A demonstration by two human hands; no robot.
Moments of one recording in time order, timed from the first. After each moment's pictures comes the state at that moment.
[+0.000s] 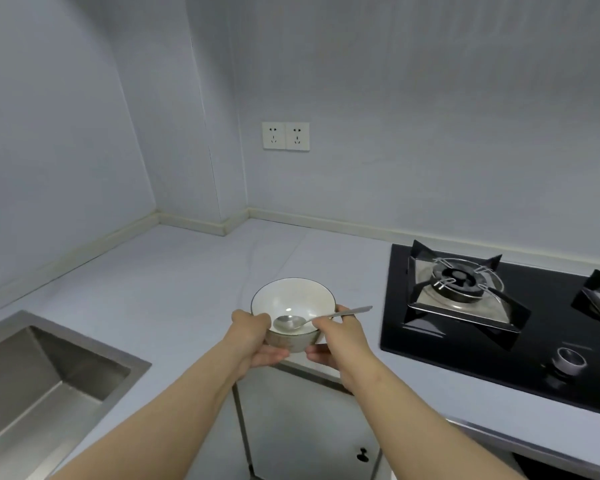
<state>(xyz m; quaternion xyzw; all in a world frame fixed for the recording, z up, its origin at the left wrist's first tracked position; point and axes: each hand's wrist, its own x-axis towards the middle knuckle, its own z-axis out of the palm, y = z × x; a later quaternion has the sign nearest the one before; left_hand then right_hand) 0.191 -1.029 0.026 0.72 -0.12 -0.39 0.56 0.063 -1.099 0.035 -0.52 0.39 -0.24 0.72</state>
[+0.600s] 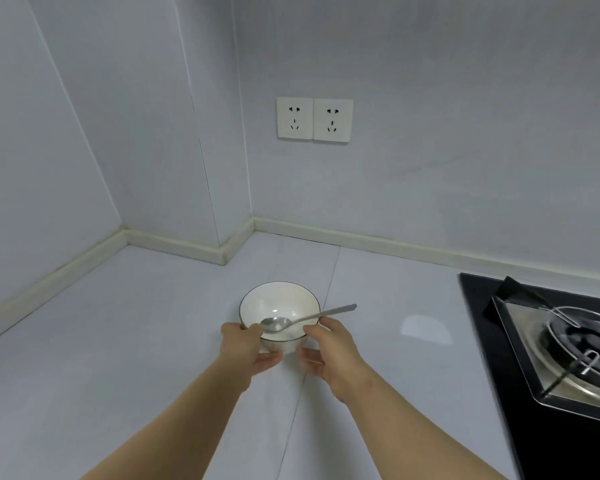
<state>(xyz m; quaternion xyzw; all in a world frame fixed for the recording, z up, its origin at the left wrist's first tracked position) 0.448 -1.179 -0.033 0.70 -0.02 -0.40 0.60 0.320 -1.231 -0.001 -0.47 0.44 -0.20 0.74</state>
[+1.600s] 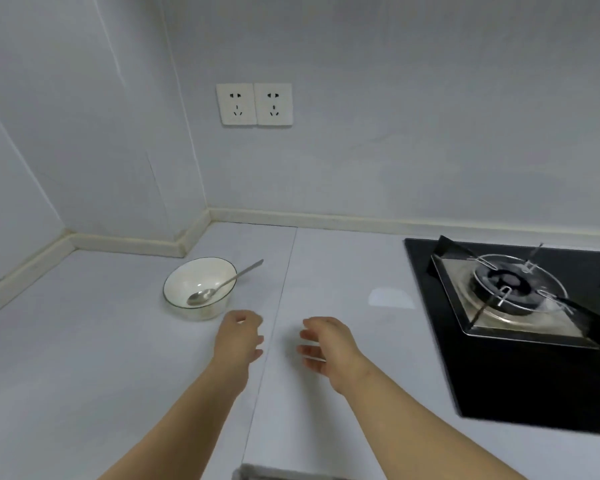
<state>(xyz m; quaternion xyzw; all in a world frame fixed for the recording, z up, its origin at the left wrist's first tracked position) 0.371 -1.159 -0.007 0.72 -0.11 -0.38 0.56 0.250 -1.214 -0.009 -0.40 0.52 -0.23 0.71</state>
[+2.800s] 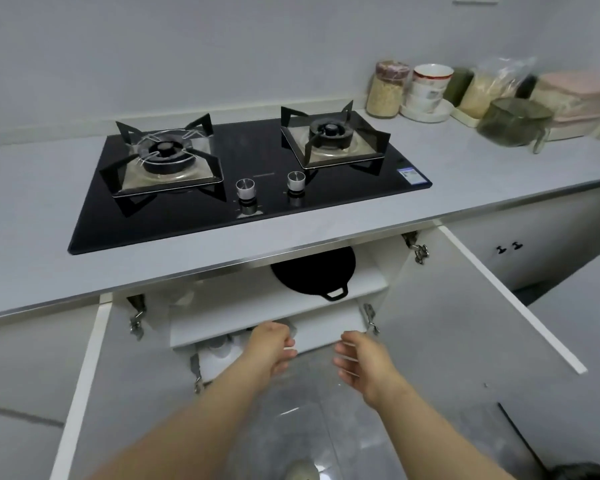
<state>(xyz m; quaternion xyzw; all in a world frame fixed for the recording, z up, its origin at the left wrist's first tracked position) -0.253 -1.099 -0.113 0.70 -0.24 -0.61 0.28 -0.399 -1.086 -0.125 -0.15 0.68 -0.35 0.63</state>
